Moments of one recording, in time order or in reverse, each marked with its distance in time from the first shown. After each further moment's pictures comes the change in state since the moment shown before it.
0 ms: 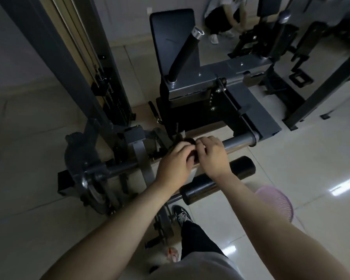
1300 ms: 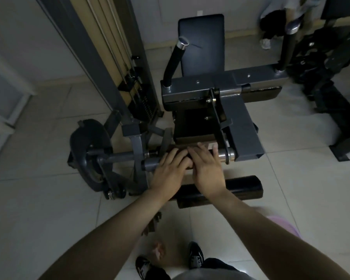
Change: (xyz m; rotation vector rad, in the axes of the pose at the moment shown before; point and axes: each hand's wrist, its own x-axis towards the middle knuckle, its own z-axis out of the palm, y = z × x) left_hand 0.019 0.078 0.093 0.533 0.092 0.023; right_hand -0.008 0.108 -0.060 -0.107 -0.092 -0.404
